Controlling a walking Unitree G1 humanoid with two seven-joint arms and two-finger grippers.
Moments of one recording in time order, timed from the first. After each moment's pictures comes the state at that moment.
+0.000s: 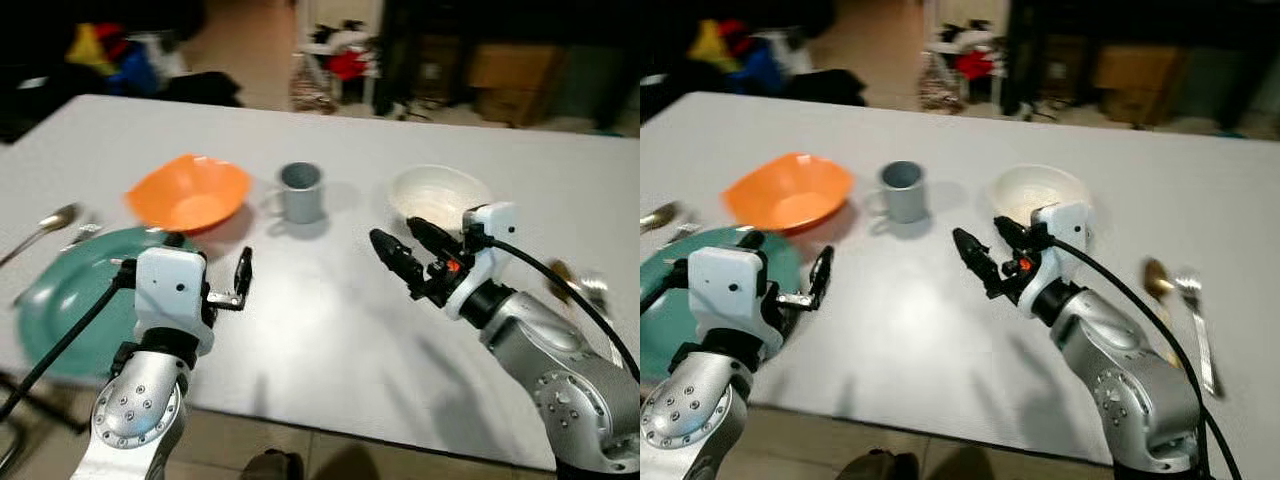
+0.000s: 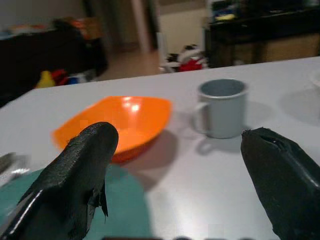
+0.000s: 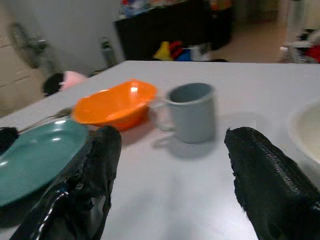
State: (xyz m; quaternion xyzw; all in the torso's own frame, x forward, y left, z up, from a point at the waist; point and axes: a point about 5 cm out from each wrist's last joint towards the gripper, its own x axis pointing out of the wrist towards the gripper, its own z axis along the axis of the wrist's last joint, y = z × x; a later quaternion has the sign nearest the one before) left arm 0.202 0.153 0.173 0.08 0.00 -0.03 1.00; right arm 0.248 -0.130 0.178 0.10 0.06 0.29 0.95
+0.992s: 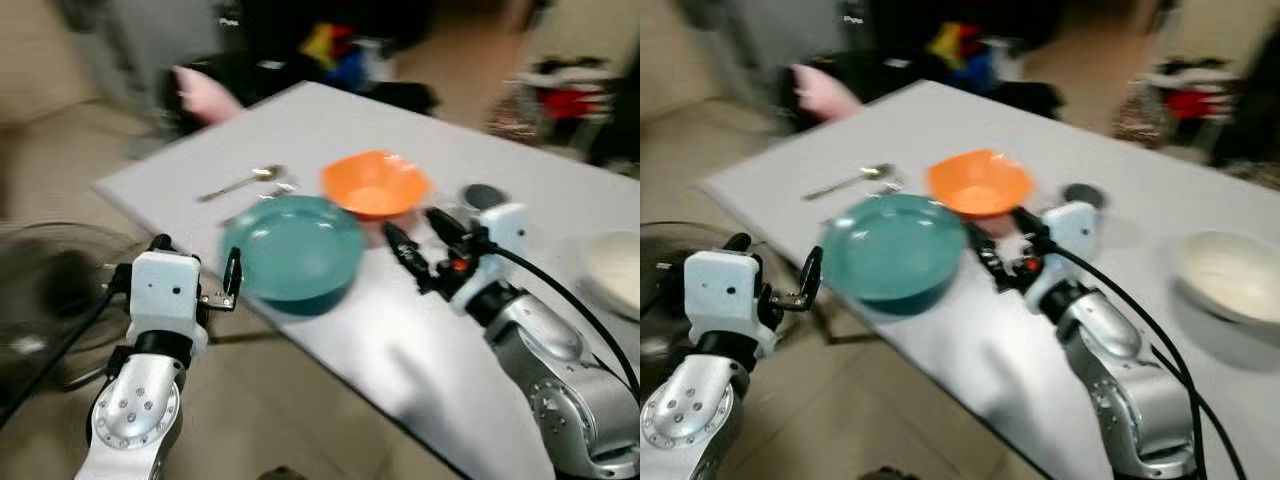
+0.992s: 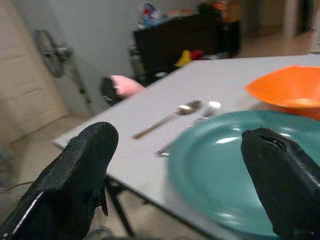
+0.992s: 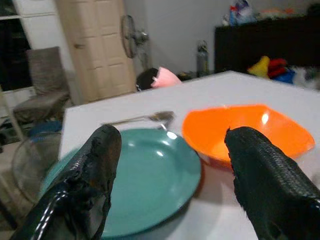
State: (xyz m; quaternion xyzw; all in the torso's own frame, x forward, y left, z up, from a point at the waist) left arm 0.203 0.161 0.169 0.11 -0.01 0.00 0.99; right arm 0.251 -0.147 0.170 0.05 0.02 0.22 0.97
